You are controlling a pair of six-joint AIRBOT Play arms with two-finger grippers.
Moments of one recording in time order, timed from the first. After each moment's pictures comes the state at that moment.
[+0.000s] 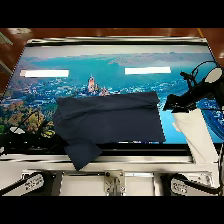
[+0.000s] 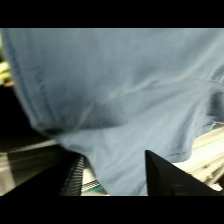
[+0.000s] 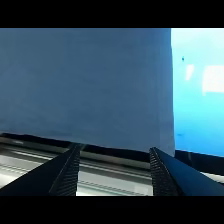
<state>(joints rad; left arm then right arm) 0.39 -1.22 0.40 0.87 -1.19 -1.09 -0.15 -1.38 1.32 -1.25 1.53 1.43</state>
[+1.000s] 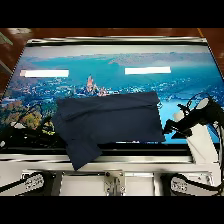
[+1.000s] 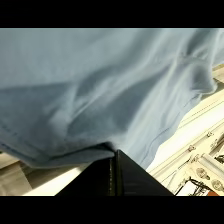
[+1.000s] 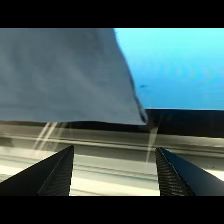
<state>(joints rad) 0.37 -1.28 0.49 0.84 -1.32 -0.91 -0.29 -1.40 0.90 -1.28 1.45 1.40</state>
